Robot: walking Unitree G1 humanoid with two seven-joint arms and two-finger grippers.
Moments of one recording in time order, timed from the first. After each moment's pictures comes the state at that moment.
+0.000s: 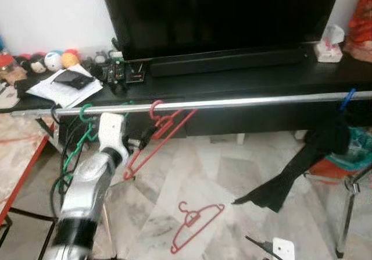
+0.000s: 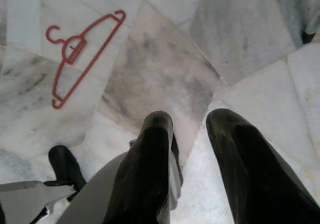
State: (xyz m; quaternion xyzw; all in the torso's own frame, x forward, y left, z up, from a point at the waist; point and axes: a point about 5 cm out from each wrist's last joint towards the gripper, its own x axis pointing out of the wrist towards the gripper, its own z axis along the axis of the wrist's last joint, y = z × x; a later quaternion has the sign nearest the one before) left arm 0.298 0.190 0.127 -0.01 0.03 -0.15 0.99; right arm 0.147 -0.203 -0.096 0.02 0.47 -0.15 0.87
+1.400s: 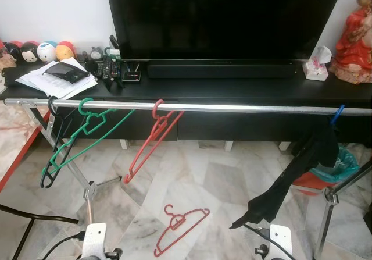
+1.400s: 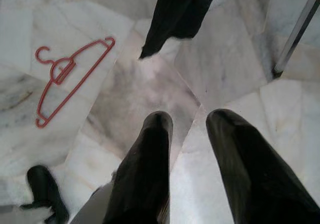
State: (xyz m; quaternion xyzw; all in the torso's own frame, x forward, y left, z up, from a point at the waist) left arm 0.178 0.246 -0.075 0.03 0.47 0.08 0.88; right arm 0.163 -0.195 -0.092 0.02 0.47 -0.13 0.87
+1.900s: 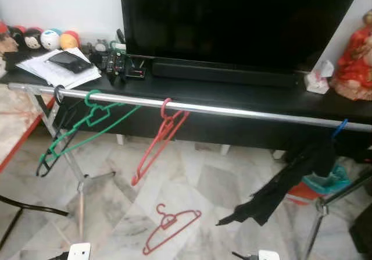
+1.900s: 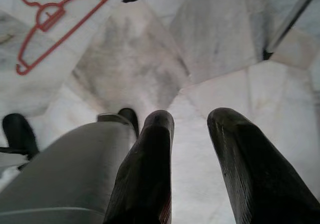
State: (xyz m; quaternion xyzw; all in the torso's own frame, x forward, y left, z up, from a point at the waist) left arm 0.151 0.254 -0.084 0.02 0.49 0.10 0.86; right arm 0.123 -0.182 -0.108 0.00 0.52 -0.09 0.85
